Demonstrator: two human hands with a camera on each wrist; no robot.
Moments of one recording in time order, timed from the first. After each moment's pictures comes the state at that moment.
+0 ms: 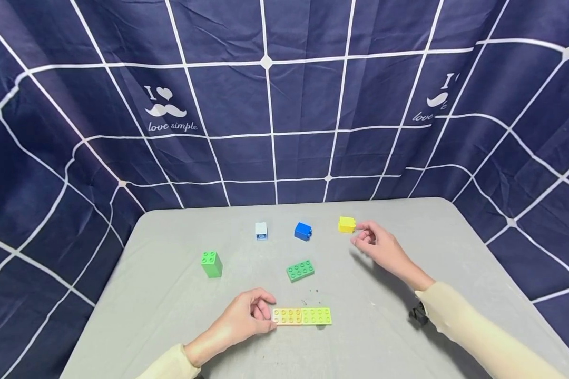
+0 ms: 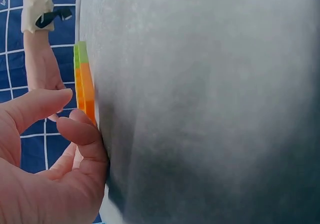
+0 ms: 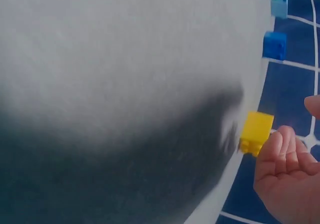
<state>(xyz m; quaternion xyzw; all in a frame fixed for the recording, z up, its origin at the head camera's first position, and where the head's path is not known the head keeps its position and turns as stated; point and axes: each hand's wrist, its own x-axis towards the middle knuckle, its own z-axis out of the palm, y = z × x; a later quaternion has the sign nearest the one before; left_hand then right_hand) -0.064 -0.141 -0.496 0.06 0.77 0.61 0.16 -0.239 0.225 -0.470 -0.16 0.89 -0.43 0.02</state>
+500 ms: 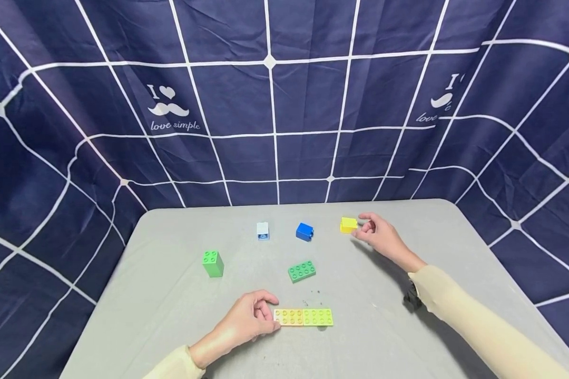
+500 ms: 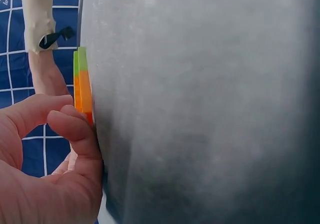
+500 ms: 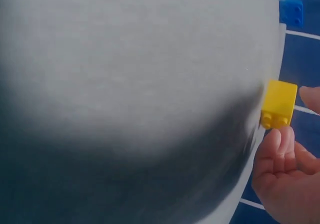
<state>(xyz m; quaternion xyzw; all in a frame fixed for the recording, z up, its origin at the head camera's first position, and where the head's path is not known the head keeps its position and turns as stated) -0.062 -0.136 -0.498 0.04 0.75 0.64 0.18 -0.283 0.228 -0.481 -0.15 0.90 -0.42 0.02</state>
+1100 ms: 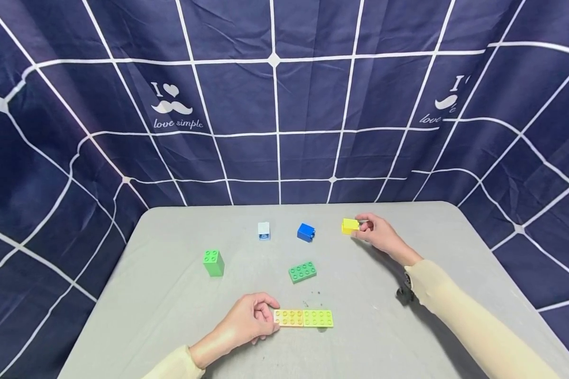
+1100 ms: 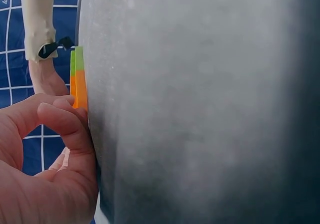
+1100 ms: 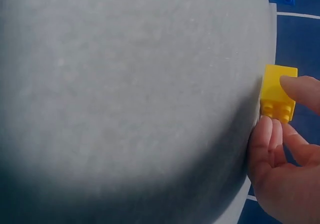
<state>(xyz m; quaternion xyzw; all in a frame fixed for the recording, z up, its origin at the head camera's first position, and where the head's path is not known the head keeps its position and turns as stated) -0.062 -0.136 -0.504 0.04 0.73 0.66 0.18 -0.301 0.224 -0.485 -0.13 0.88 -0.44 0.09</state>
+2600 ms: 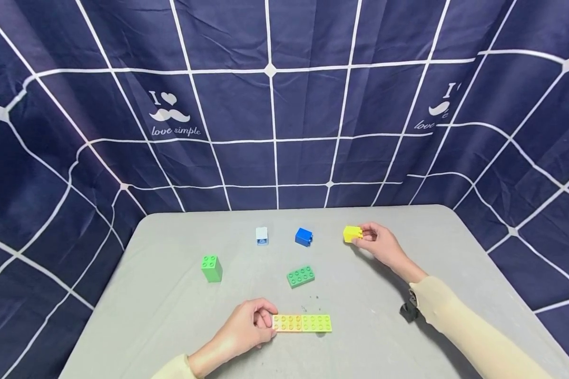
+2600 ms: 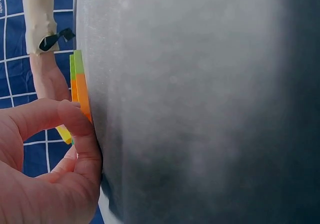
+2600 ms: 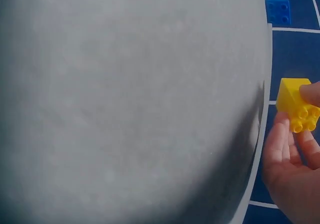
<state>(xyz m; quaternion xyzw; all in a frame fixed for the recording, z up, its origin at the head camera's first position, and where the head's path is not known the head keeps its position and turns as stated) -0.057 -0.133 -0.498 0.06 0.77 0.61 0.16 -0.278 0.230 -0.492 -0.13 0.86 -0.49 0.03</state>
